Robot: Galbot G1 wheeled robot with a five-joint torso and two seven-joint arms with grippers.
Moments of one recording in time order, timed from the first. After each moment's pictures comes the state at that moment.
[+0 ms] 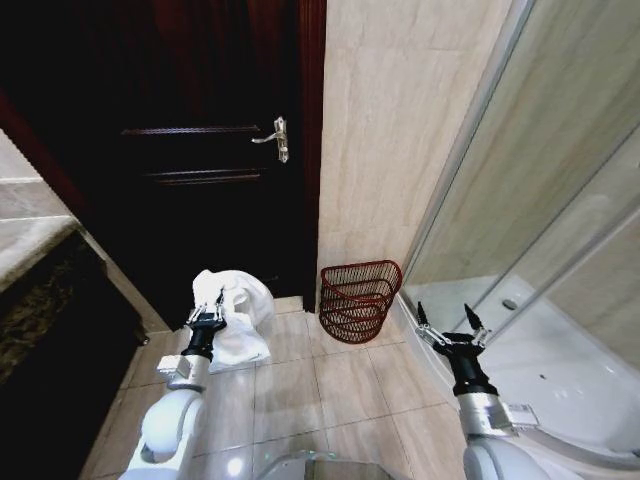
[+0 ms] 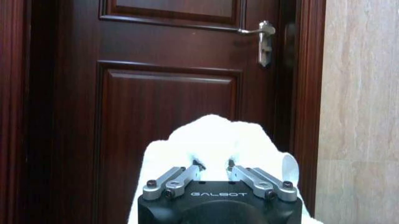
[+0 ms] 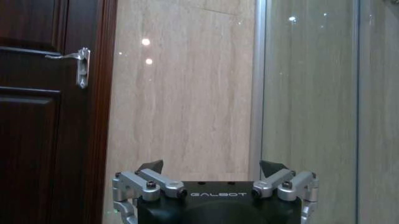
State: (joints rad) left arm 1.59 -1.38 -0.69 -2.14 -0.27 -0.05 -0.04; right arm -1.77 1.61 0.74 2.35 0.09 0.09 -0.15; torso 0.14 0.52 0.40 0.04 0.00
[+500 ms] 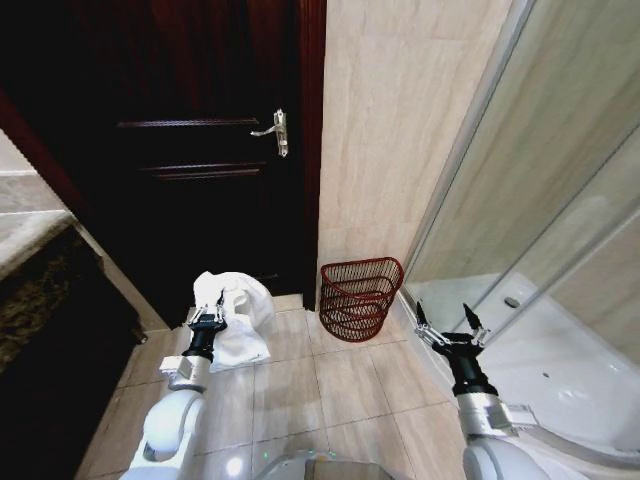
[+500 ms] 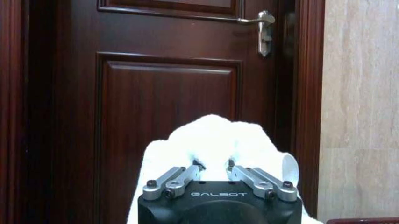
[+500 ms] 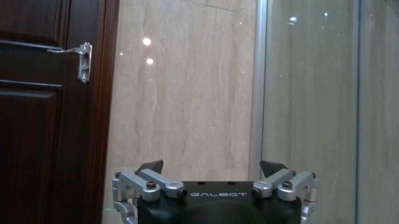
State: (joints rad) left arm 1.59 -1.37 -0.69 -2.11 -0.26 -0.07 -0.04; right arm -1.78 1.61 0.73 2.35 0.08 0.09 -0.15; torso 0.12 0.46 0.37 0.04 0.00
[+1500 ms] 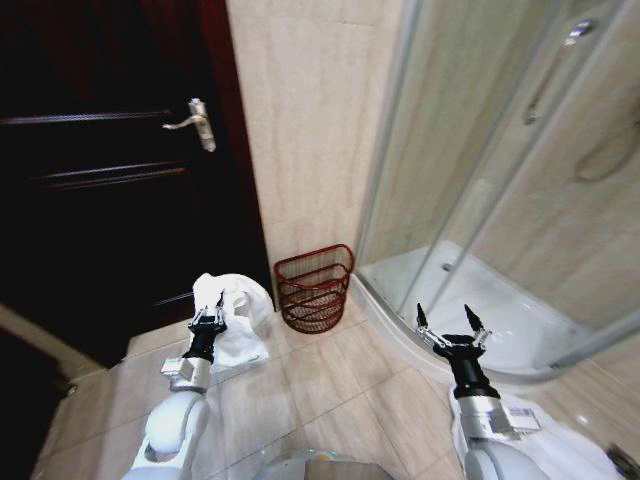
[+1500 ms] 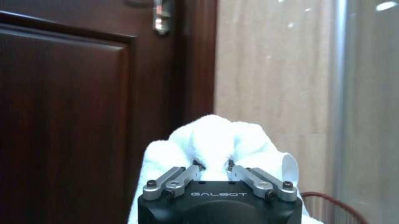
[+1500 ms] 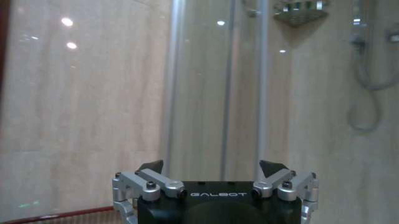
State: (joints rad) left arm 1.59 -1.38 -0.68 -2.08 -0.26 -0.11 -0.03; right arm -1.80 1.61 0.74 2.35 0.09 0.12 -0.16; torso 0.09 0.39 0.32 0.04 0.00
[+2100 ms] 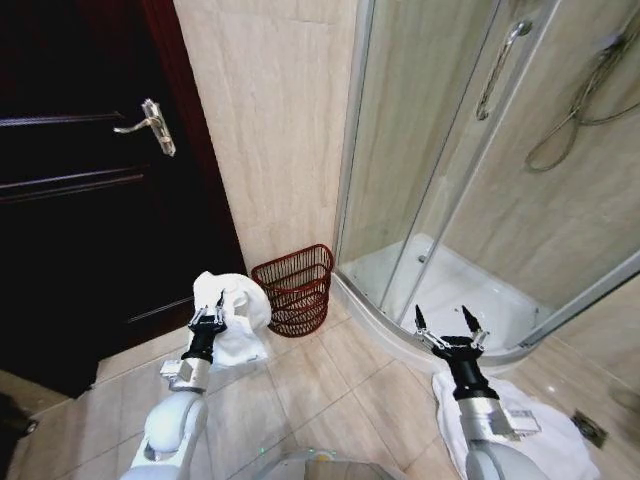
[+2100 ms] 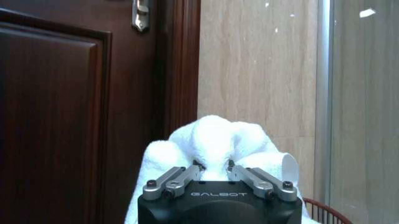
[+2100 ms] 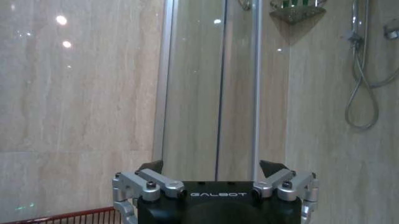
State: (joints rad) left arm 1.58 -1.37 -0.69 -2.07 -0.27 -0.14 0.00; right arm -1.80 1.61 0.75 2.34 0.10 0.12 -0.18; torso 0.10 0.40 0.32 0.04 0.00
